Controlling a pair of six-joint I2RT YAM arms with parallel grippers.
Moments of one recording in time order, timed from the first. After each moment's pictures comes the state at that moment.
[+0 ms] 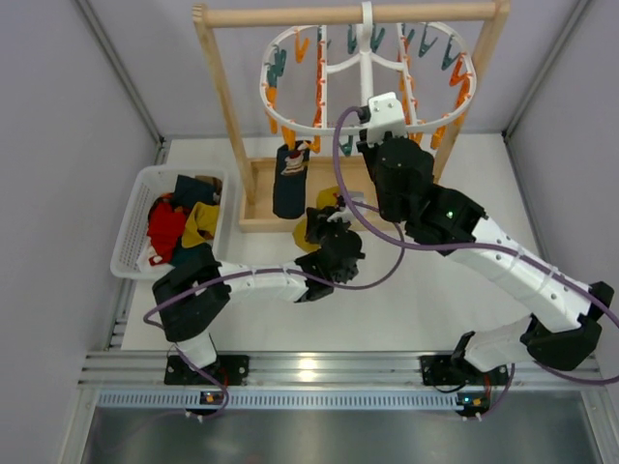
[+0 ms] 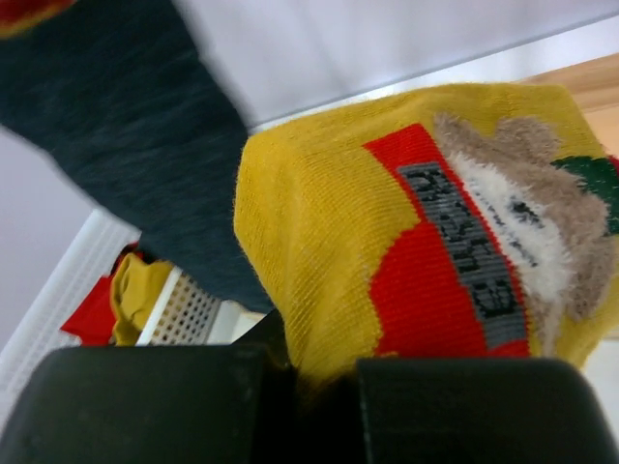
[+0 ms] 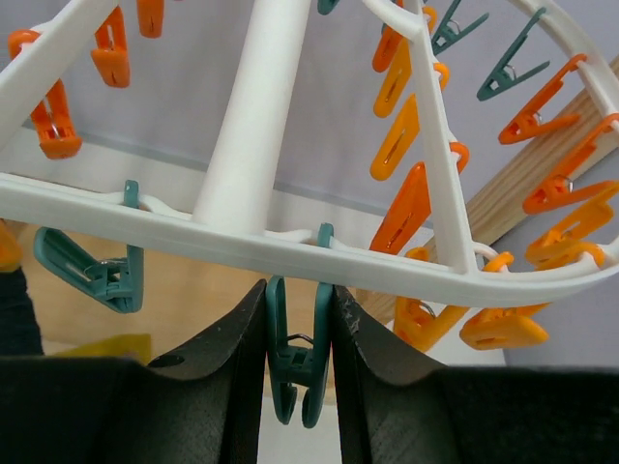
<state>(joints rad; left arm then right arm) -1.14 1.74 1.04 0.66 -1.38 0.41 0.98 1.37 1.64 -0.38 0.95 -0.20</state>
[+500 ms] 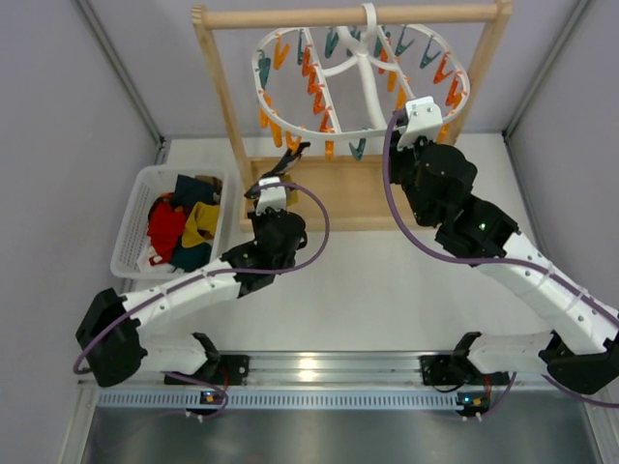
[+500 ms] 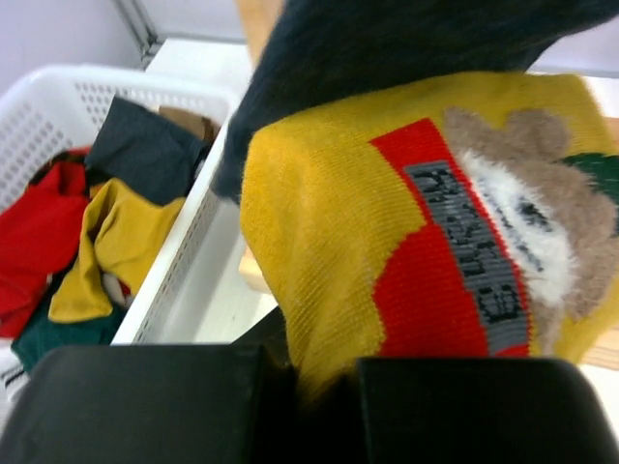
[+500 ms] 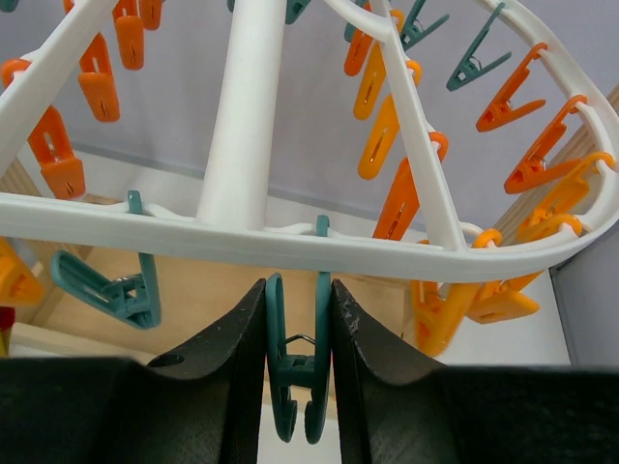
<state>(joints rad) -0.89 1.27 0.87 0.03 -1.13 -0.30 0.86 1.20 1.47 -0.31 0.69 -0.12</state>
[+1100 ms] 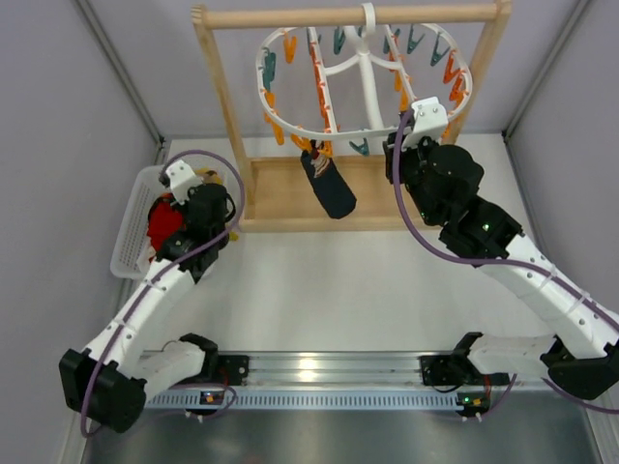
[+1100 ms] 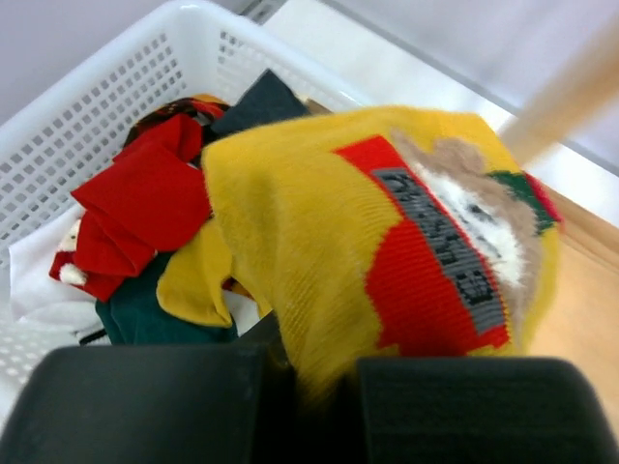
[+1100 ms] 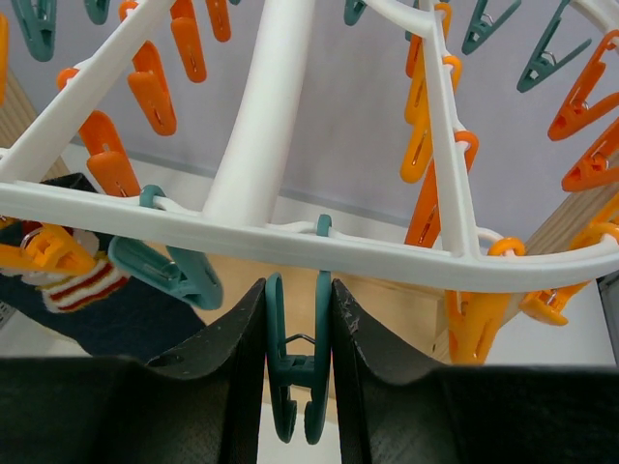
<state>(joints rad) -0.47 0.99 0.88 -0.30 -0.90 -0.53 0.81 1.17 1.42 -0.28 0.56 -0.07</state>
